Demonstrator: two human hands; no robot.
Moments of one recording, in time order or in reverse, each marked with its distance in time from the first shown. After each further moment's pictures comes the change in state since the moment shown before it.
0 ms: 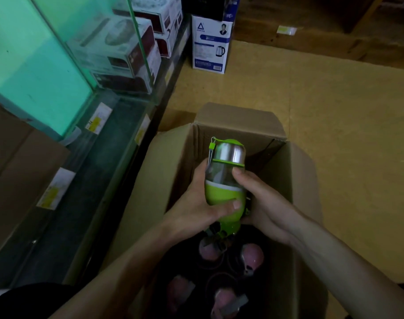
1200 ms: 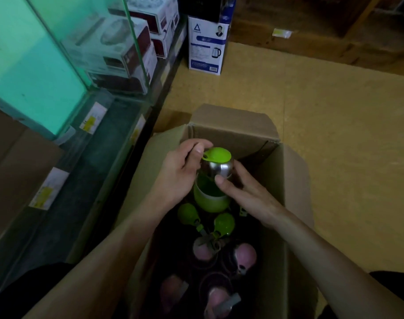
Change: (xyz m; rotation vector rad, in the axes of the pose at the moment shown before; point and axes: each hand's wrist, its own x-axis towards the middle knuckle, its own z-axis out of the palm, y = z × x) left_hand 0.047 0.004 -0.028 0.222 0.352 0.322; right_hand 0.022 -0.003 -0.016 -0.634 0.043 -0.243
